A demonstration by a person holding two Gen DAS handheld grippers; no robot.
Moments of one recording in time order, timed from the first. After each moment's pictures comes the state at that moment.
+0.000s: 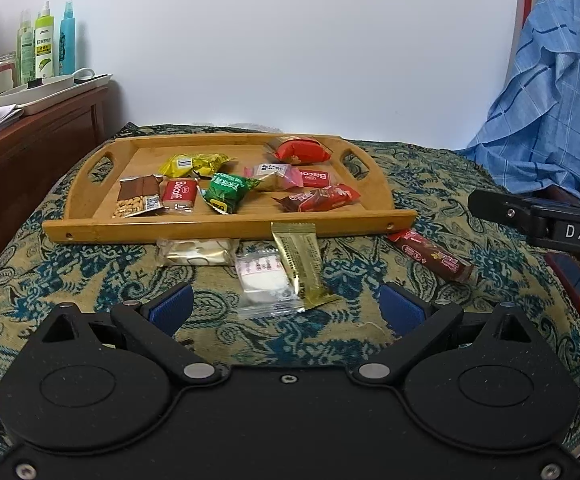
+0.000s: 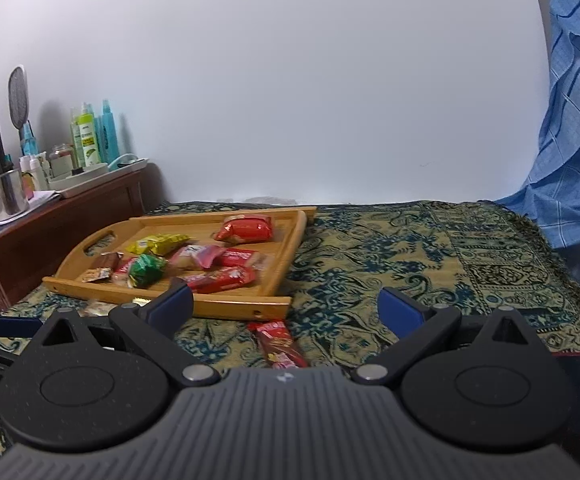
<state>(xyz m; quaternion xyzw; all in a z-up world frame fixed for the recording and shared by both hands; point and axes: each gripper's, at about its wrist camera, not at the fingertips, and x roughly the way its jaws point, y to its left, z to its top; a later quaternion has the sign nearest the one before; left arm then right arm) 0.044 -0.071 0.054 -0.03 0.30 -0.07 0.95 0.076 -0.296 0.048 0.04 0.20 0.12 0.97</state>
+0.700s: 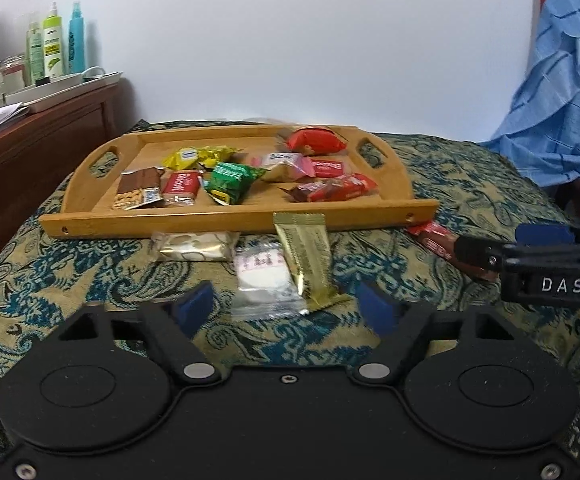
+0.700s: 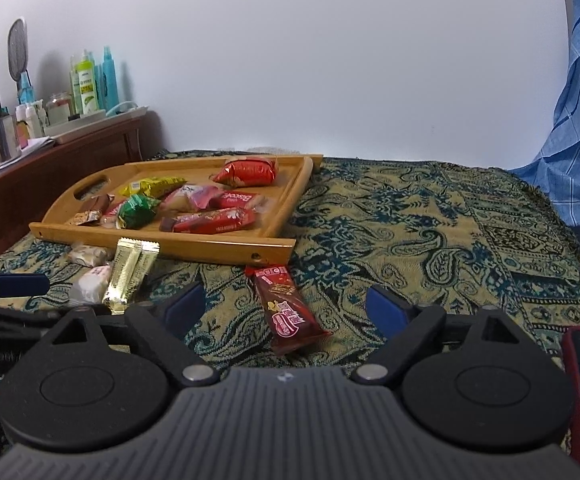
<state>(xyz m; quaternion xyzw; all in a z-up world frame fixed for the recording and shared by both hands) 0.062 -0.086 0.032 -0.01 0.30 -0.03 0.95 0.092 -0.279 0.015 0.01 0.25 0.12 0.96</state>
